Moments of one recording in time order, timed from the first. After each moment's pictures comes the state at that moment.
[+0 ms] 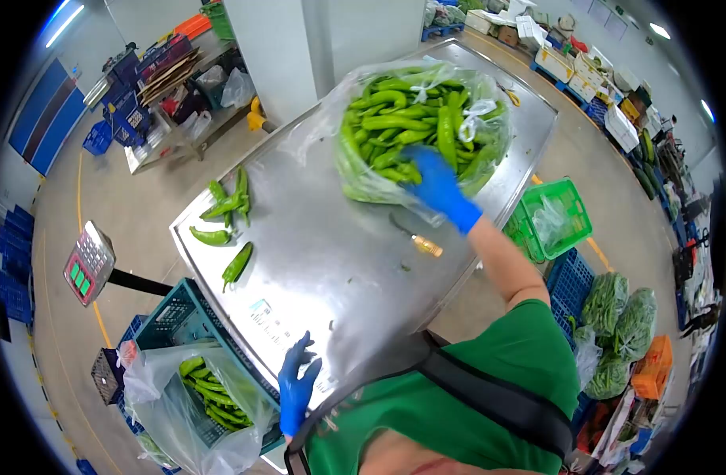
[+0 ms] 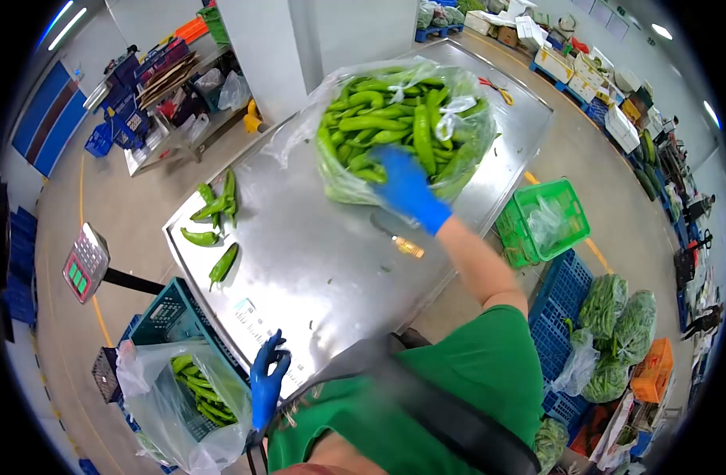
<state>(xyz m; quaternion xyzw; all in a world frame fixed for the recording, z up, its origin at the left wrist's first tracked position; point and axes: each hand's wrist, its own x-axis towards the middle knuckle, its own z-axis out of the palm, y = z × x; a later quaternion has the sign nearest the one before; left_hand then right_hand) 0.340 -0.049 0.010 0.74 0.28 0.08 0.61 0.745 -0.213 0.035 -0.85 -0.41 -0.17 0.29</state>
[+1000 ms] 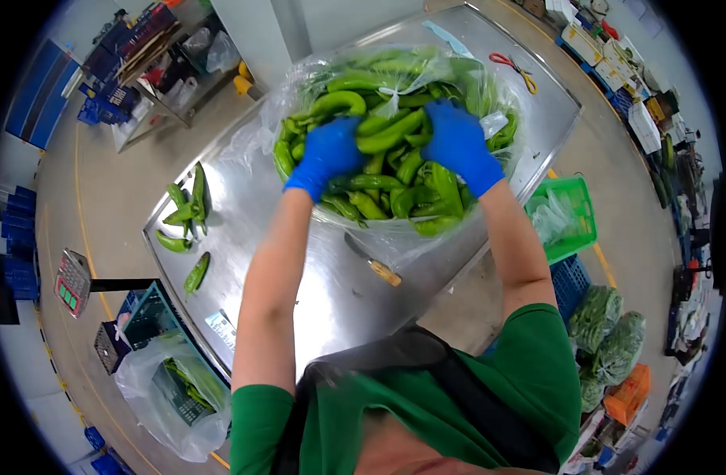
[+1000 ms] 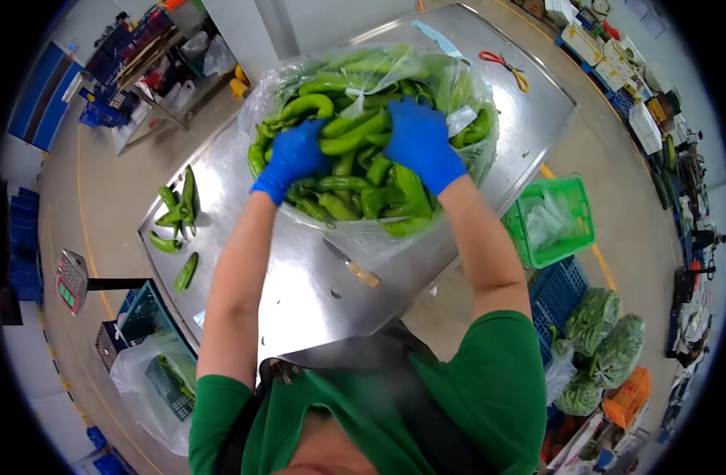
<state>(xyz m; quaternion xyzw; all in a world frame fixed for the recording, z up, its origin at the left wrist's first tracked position) 0.865 -0.067 0.032 0.97 -0.02 0.12 0.19 0.929 -0.278 0.097 -0.94 -0.33 -0.02 0.08</state>
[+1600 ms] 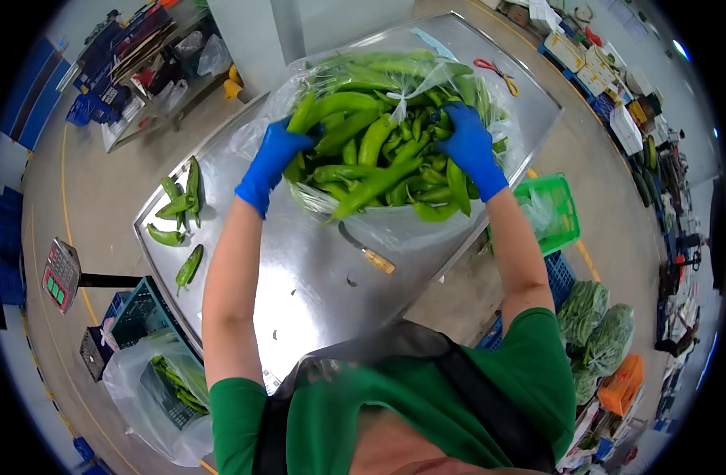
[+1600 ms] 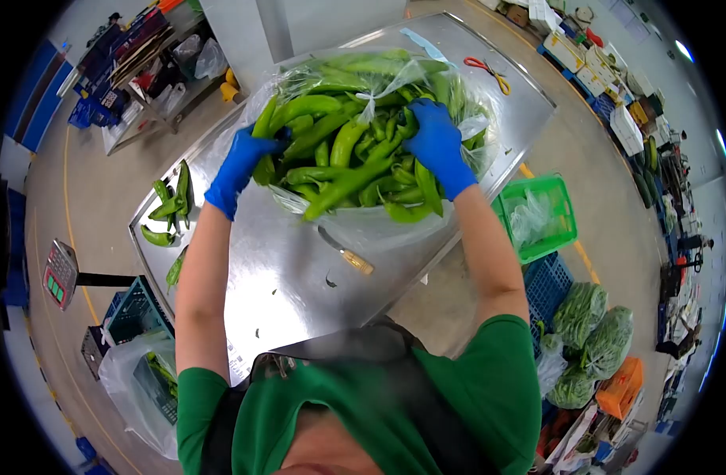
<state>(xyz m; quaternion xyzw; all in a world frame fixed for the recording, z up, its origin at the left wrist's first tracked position) 0.798 -0.007 0.062 0.72 0.09 0.03 0.69 0.910 -0.313 0.082 -0.91 -0.31 -0.14 0.24</state>
